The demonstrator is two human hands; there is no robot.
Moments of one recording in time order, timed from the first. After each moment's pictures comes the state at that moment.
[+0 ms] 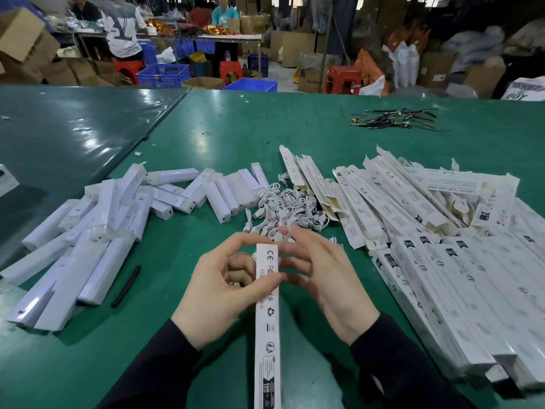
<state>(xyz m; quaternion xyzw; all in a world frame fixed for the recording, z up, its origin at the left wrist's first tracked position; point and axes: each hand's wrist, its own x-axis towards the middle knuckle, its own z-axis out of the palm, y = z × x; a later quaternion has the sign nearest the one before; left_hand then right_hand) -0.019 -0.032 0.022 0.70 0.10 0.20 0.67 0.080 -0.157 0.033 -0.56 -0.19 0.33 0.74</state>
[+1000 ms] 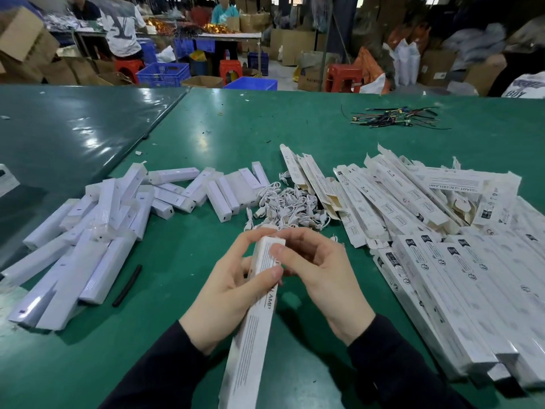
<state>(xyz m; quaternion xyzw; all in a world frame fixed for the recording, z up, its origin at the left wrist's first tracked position) -0.015 -0.036 0.015 0.65 0.05 0.15 0.74 0.078 -0.154 0.026 -0.61 -0.28 0.21 0.71</state>
